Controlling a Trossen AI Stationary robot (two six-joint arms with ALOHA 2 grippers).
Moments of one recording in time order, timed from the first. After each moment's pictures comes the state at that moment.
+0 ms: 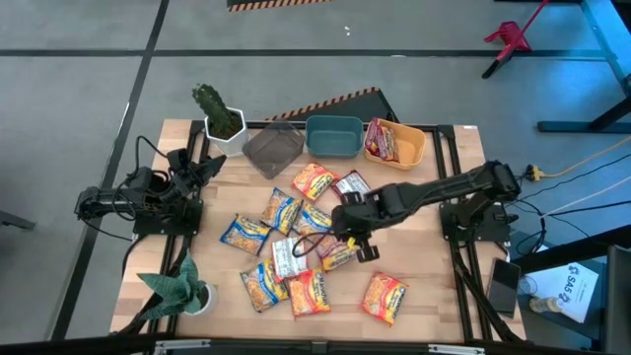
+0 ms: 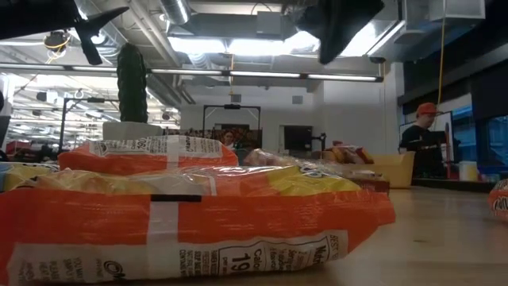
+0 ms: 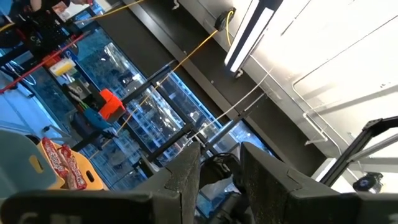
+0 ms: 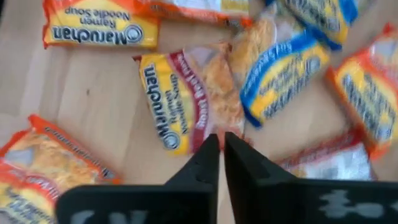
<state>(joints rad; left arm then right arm) 0.02 0.01 0.12 0.42 -0.37 -0.78 0.23 1.73 1.55 -1.00 0.01 -0.08</state>
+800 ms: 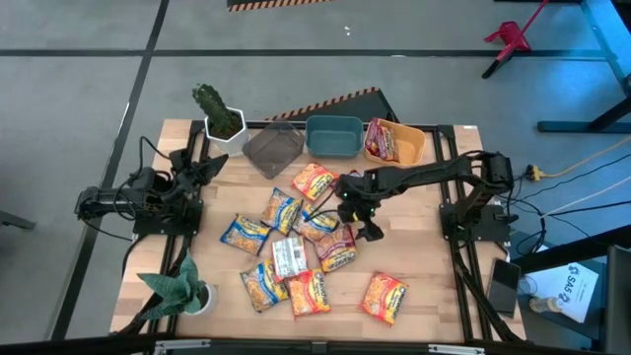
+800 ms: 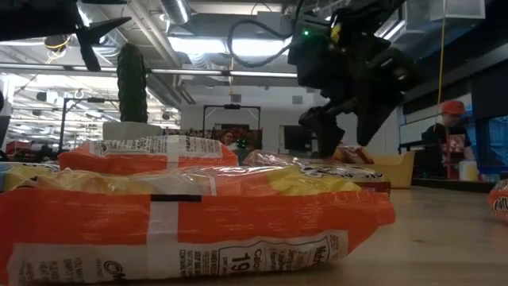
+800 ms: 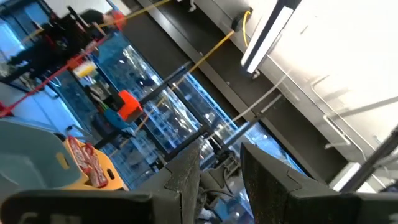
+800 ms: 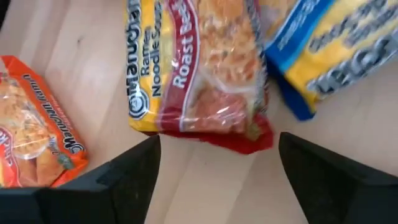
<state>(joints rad) 0.02 0.01 0.12 0.37 -0.44 -0.78 -0.09 1.74 1.10 -0.63 -0.47 -0.41</state>
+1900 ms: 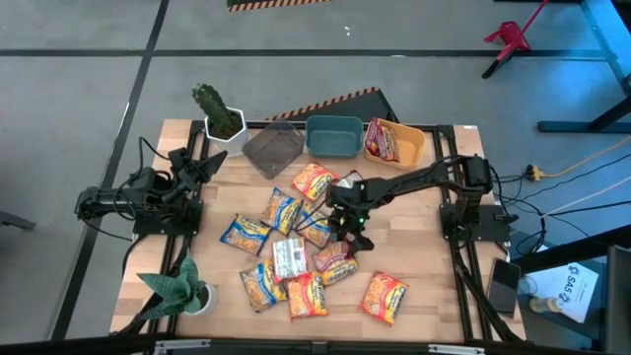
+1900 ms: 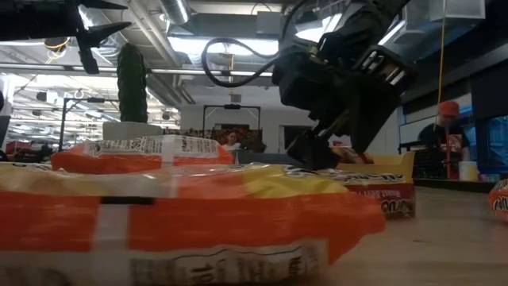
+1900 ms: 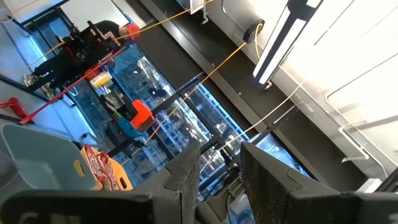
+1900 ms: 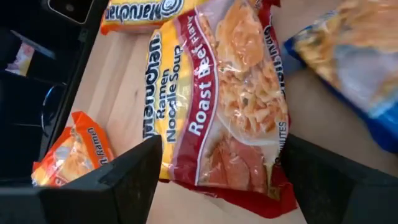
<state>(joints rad) 0.02 0.01 0.12 0.37 -0.50 -0.78 -0.04 1.90 1.09 -0.39 -0.74 -0.21</state>
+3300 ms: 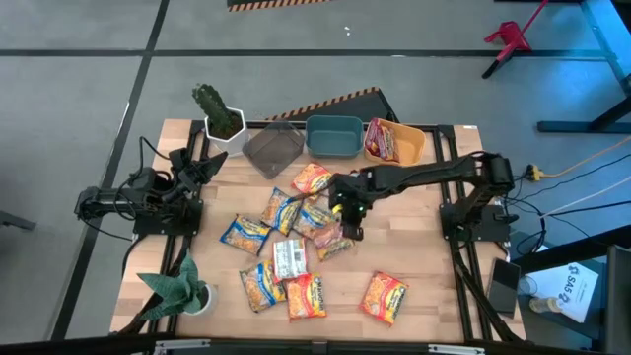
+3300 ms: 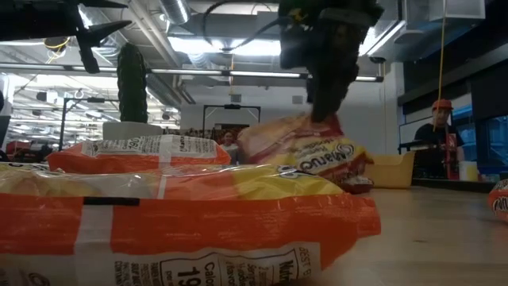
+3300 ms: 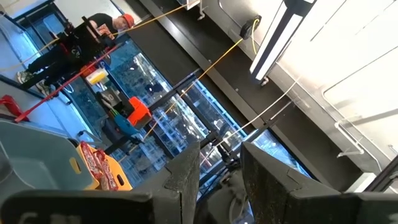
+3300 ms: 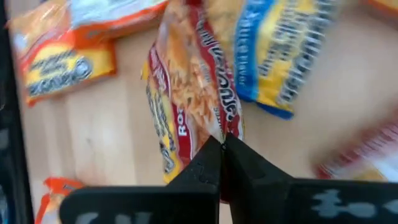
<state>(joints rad) 0.02 0.01 0.12 0.37 -0.48 -0.78 -0.02 1.72 1.28 -0.75 -0.29 0.18</state>
